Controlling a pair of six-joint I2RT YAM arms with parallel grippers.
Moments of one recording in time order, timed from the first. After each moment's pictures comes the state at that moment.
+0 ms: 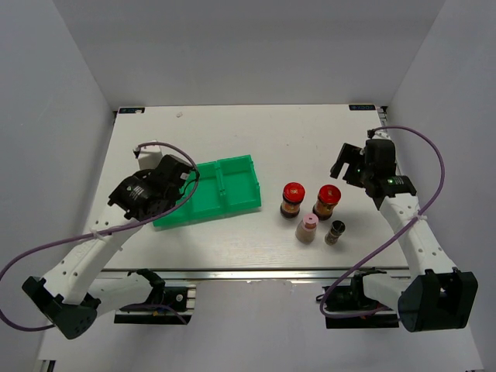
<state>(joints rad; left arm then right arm) -0.65 1.08 1.26 -1.19 -0.74 -0.82 0.12 1.12 0.95 -0.50 0.03 0.36</state>
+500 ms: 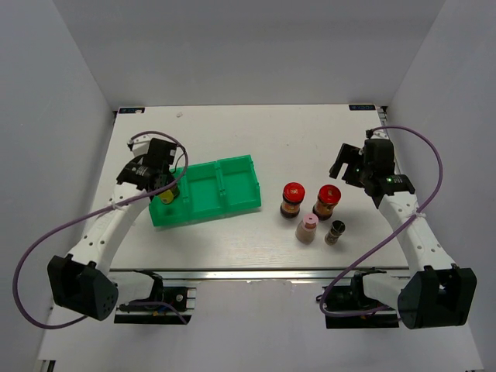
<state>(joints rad) -0.31 1.23 1.15 -0.90 -0.55 -0.71 0.12 1.14 0.95 -0.49 0.01 0.35</state>
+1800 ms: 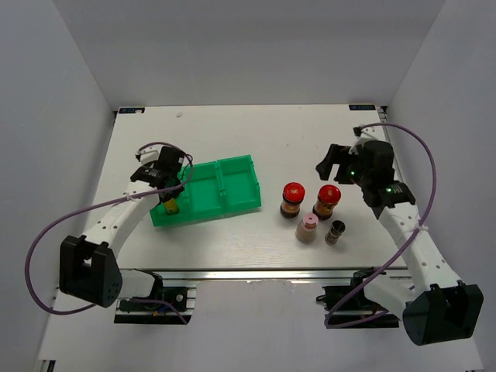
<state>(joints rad) -0.31 1.32 1.01 -0.79 -0.55 -0.78 0.16 1.04 0.91 -0.37 -0.17 0.27</state>
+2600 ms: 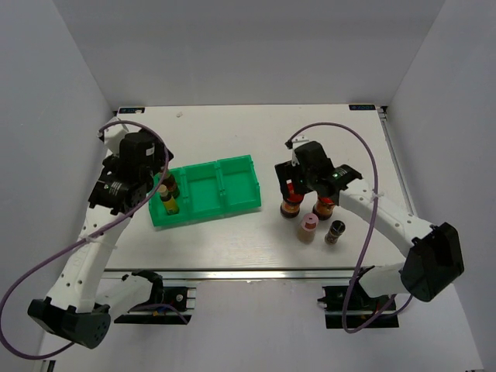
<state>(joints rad) -0.31 1.05 1.24 -0.79 -0.58 -0.75 0.63 1.34 1.08 -0.53 0.10 0.15</state>
